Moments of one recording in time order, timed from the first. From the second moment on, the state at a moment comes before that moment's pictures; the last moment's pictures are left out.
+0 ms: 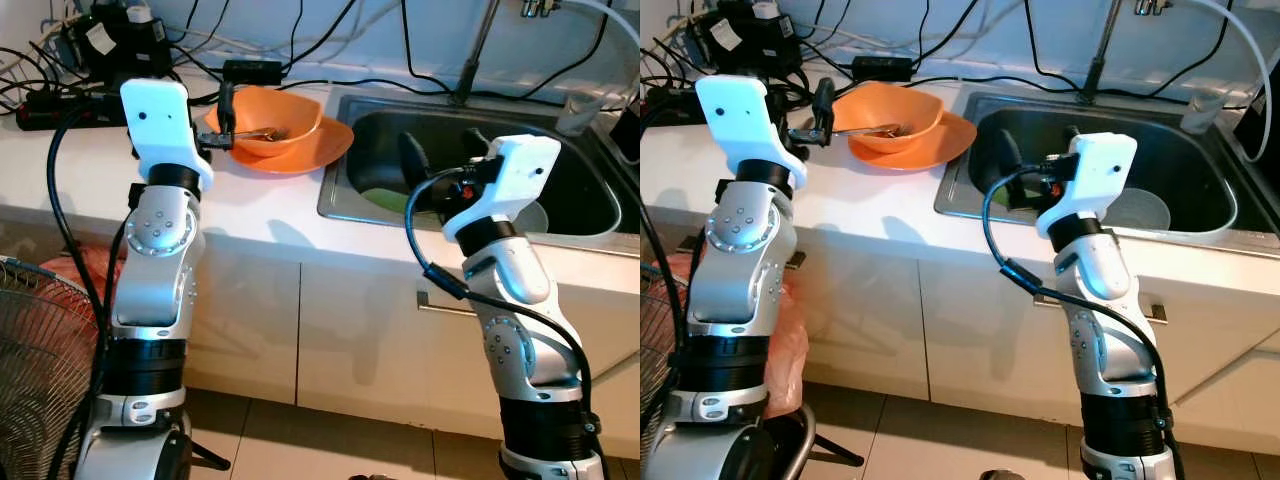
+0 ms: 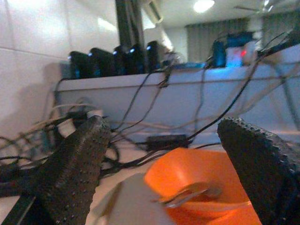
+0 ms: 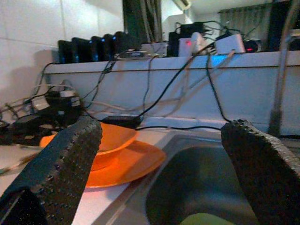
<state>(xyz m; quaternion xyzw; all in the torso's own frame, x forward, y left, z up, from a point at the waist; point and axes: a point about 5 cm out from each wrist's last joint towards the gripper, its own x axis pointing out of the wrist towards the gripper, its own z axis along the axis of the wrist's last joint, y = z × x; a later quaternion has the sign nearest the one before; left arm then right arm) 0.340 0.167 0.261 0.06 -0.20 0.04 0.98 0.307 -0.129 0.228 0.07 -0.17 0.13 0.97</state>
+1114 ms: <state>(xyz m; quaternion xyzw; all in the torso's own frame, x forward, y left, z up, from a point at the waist) 0.385 0.259 0.226 0.12 -0.02 0.14 0.98 0.278 -0.135 0.215 0.07 -0.13 0.11 0.98</state>
